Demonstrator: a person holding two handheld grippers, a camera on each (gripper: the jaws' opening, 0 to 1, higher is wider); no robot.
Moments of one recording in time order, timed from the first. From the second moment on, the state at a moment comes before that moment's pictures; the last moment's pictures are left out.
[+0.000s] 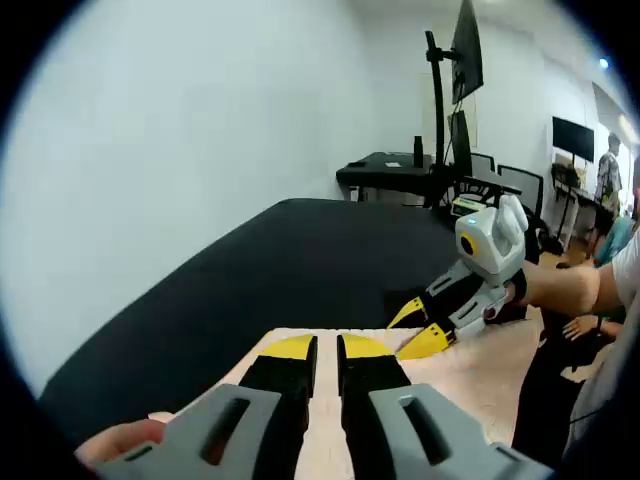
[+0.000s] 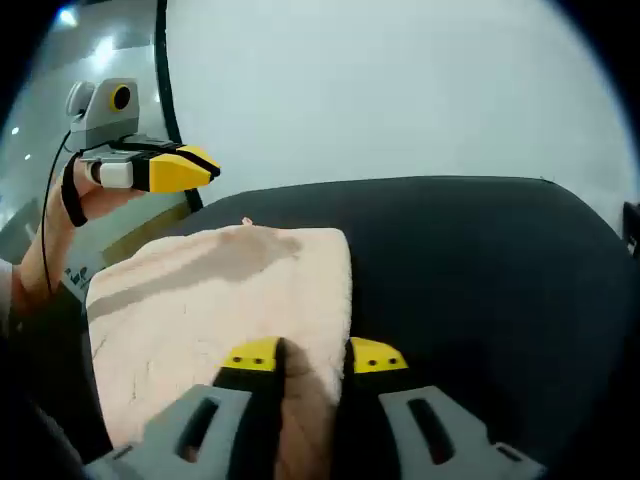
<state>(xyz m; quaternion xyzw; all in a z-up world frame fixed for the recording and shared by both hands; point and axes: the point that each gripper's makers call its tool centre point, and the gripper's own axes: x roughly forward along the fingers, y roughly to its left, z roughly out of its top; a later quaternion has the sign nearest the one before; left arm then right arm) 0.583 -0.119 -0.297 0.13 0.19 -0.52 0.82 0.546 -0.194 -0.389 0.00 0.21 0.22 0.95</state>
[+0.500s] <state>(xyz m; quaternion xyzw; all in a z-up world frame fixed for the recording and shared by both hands) 0.598 -0.001 -0.296 0.16 0.10 -0.43 0.88 0.468 0.015 -0.396 -0.47 0.05 0.30 0.83</state>
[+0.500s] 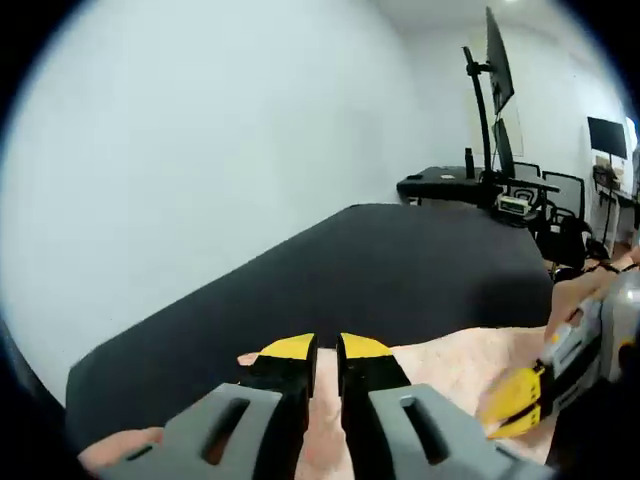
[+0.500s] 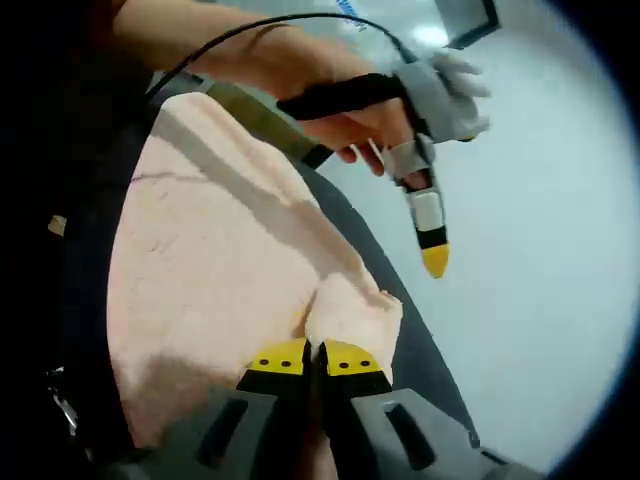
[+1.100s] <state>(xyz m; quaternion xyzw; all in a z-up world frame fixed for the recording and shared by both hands) 0.574 0.184 -0.342 0.02 0.11 -0.33 0.94 0.547 -0.098 -0.329 -0.09 0.16 0.40 0.90</state>
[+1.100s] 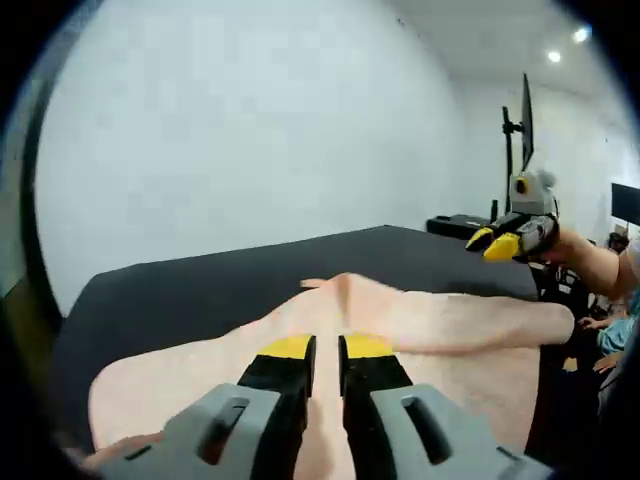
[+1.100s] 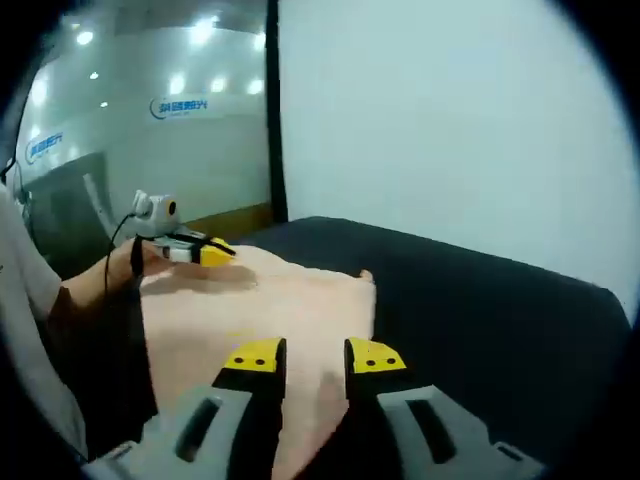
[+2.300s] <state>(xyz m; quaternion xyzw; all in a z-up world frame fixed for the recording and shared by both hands) 0.575 0.237 -0.350 -0.02 0.01 -0.30 0.95 0.663 -0.244 -0.363 -0.02 0.24 0.30 0.92</state>
